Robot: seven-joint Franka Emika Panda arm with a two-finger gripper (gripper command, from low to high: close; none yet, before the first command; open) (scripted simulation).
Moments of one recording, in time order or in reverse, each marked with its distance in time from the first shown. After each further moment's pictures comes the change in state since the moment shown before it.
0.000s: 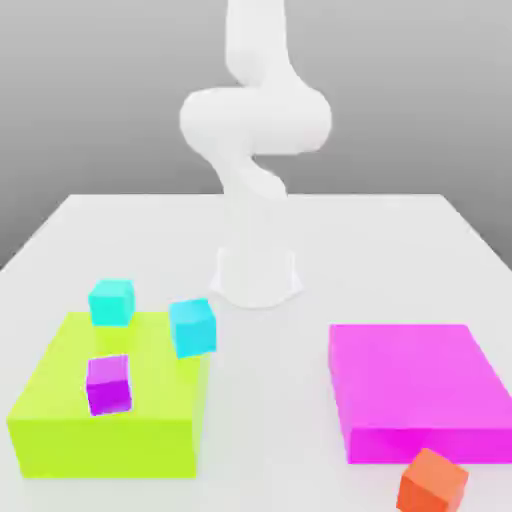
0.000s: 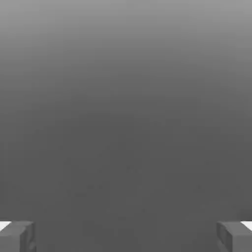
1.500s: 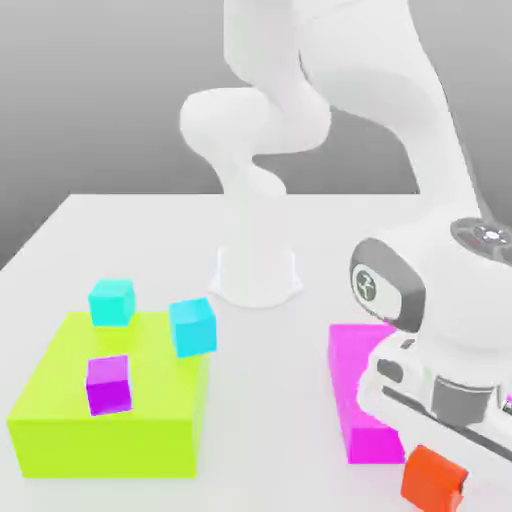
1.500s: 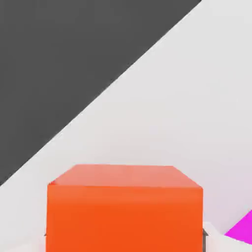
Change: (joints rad) arm 0.099 1.051 0.233 -0.016 -0.209 0.312 1.180
